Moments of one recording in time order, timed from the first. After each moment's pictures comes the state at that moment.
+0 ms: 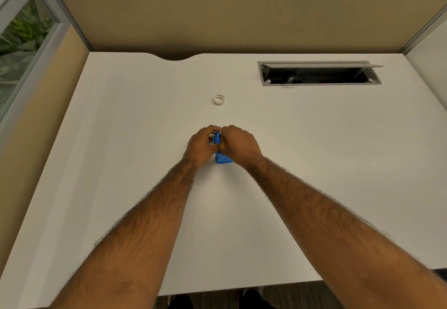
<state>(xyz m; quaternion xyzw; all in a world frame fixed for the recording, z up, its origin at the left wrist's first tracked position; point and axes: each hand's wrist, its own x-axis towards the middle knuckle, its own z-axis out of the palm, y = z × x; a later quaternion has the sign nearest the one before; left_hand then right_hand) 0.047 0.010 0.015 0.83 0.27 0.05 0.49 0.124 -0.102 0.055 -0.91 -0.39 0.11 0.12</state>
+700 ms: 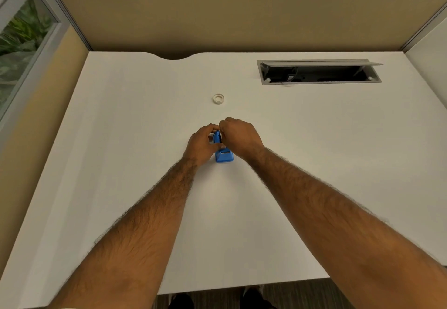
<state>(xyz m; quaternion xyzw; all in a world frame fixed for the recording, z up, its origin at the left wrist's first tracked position) 0.048 0.010 0.017 0.83 0.28 0.04 0.49 0.137 -0.097 0.061 -0.88 -0.46 0.04 0.04</state>
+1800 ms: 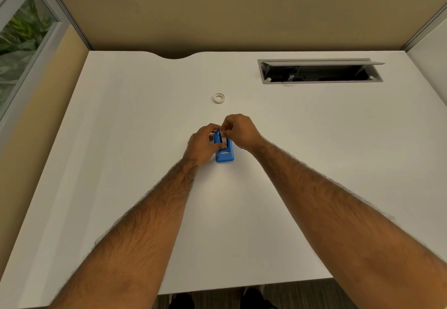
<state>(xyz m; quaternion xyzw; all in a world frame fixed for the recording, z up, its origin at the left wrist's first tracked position) 0.051 0.010 0.016 0.83 0.29 0.03 0.48 0.156 -0.095 0.060 -0.87 -0.35 0.20 0.28</state>
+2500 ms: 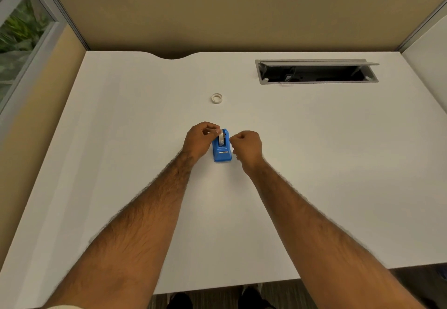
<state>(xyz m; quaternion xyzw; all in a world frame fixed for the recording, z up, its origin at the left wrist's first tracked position) 0.057 0.016 0.017 0.76 0.31 0.07 0.56 0.113 -0.118 0.048 -0.84 0.00 0.24 0.49</state>
